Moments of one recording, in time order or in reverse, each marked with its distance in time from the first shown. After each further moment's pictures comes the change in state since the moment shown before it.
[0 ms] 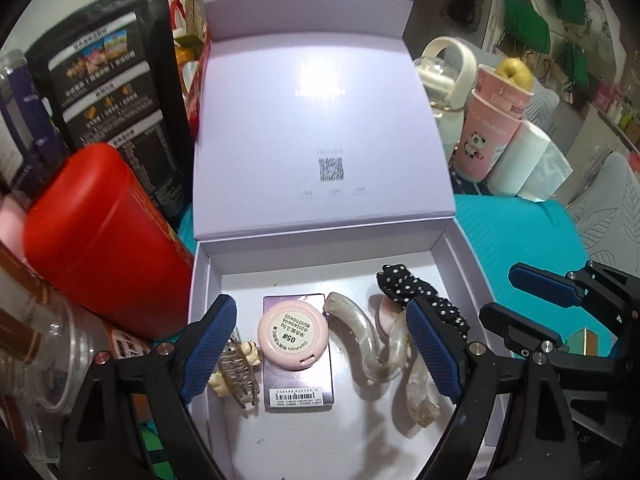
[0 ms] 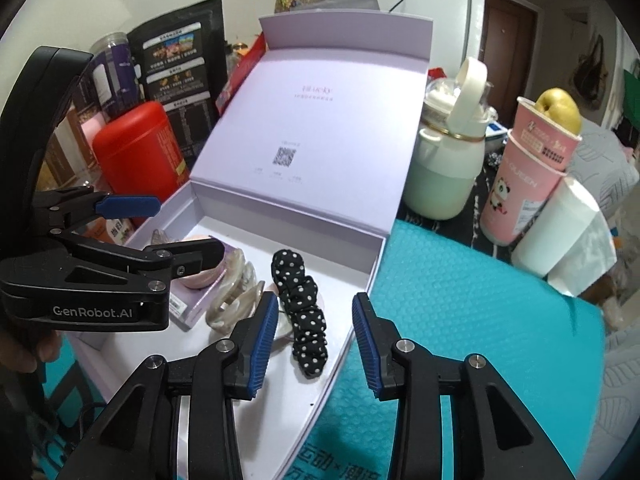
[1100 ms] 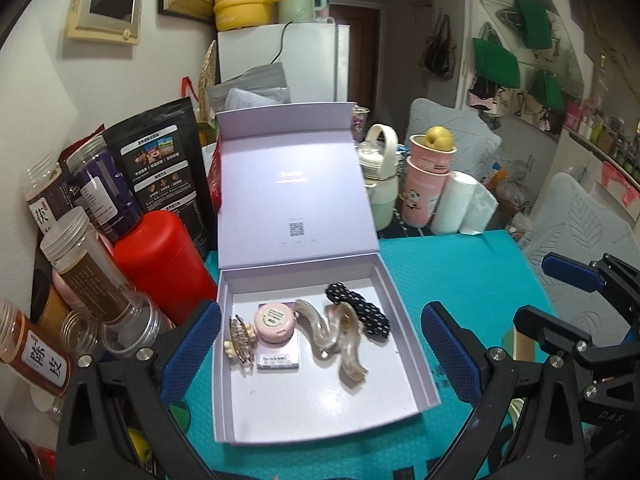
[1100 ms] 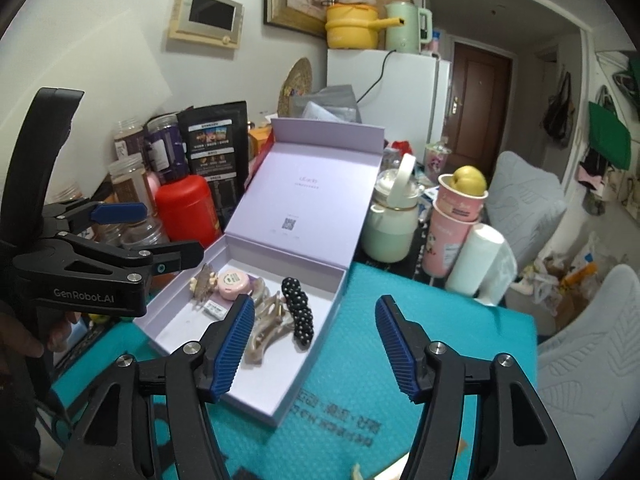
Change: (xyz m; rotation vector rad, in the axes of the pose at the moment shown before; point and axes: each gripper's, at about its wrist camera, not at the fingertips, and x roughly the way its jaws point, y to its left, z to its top) left arm -0.138 -0.043 -0.029 0.043 -0.222 -0.003; right arm -0.158 0.009 -0.035 -0.007 -0.224 -0.059
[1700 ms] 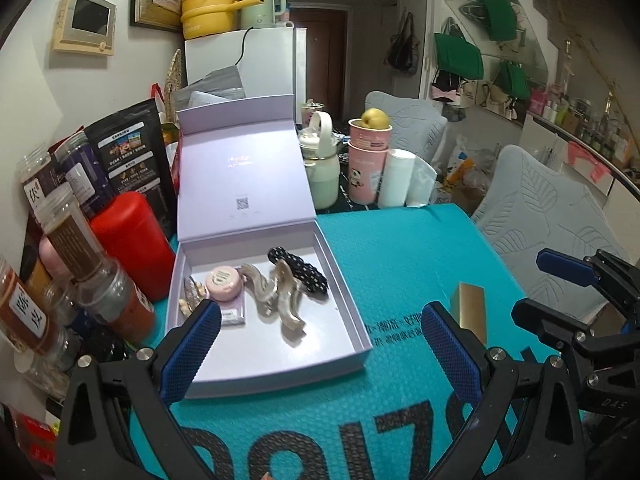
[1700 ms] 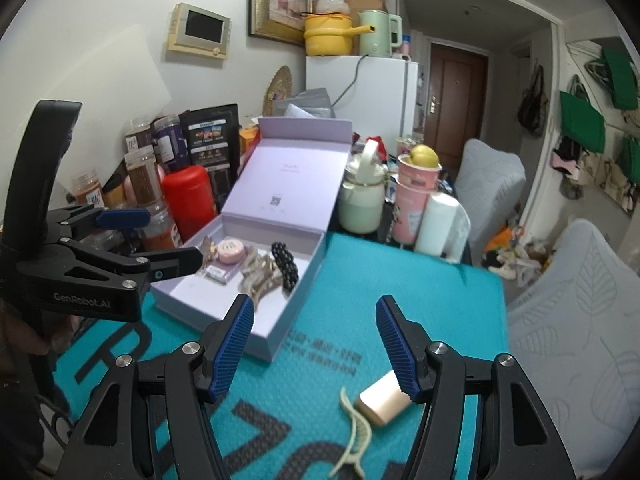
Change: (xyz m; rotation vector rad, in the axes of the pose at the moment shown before) left arm -0.039 -0.049 -0.052 0.052 -0.010 -0.087; right arm -0.068 -0.007 -0.063 0.059 -0.006 -0.050
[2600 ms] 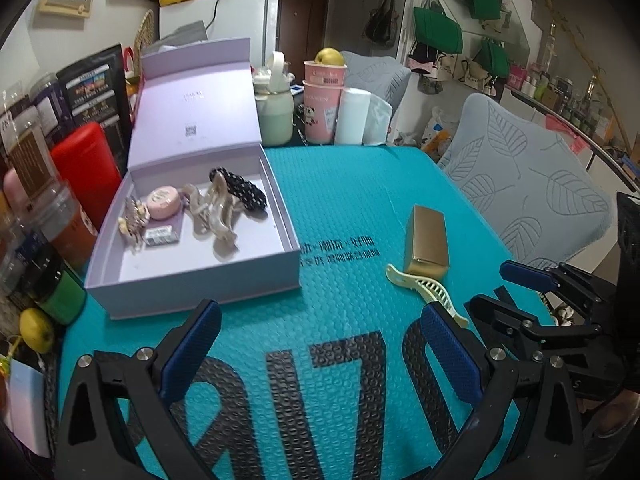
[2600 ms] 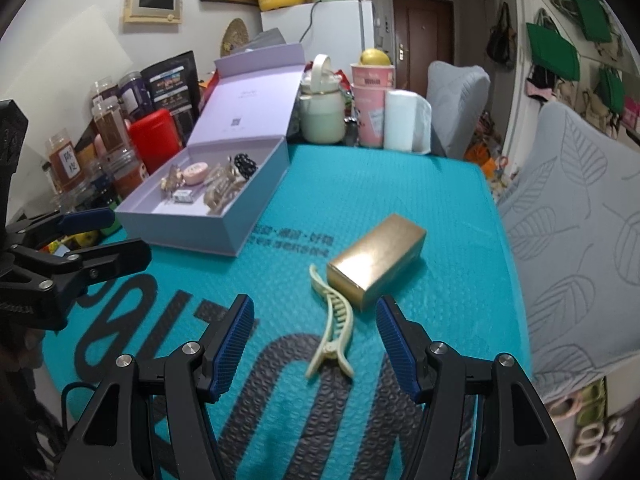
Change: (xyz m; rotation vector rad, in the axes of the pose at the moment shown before) left arm 0.017 -0.050 -0.081 -0.007 0.097 -0.097; right arm 0.015 -0.034 -0.106 0.147 0.147 -0.030
